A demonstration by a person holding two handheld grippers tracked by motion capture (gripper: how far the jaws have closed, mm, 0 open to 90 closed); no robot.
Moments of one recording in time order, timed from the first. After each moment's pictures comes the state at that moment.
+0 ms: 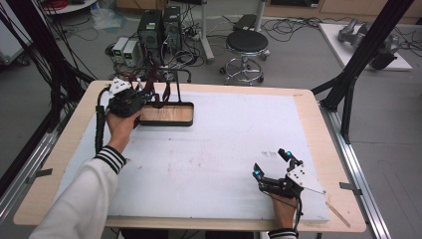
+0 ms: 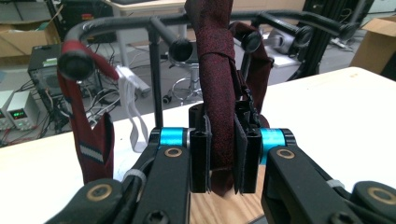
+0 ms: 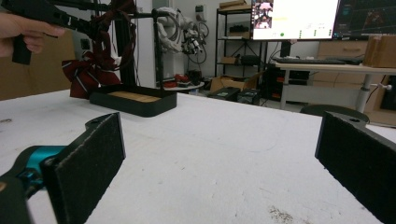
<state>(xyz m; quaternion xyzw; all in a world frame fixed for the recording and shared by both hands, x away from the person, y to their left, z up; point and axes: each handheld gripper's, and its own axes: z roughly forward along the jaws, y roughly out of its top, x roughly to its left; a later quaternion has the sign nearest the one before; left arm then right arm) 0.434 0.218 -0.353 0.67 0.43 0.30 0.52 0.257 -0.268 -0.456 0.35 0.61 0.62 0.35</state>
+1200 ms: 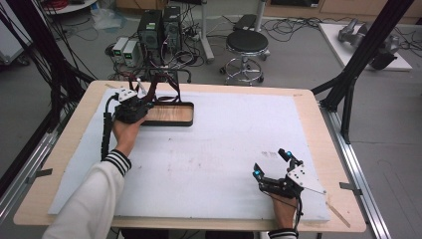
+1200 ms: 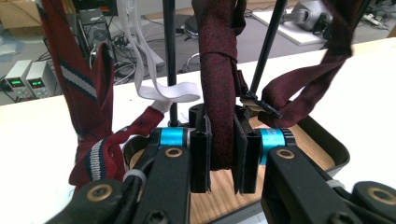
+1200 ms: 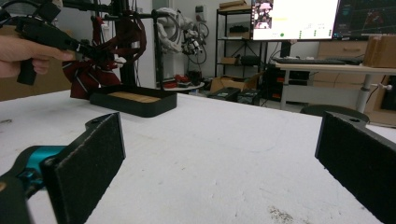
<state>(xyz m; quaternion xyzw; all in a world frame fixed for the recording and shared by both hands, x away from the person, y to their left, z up) 0.440 0.214 -0.387 0.68 0.47 0.30 0.47 0.257 -0.268 -0.456 0.35 0.61 0.62 0.35</state>
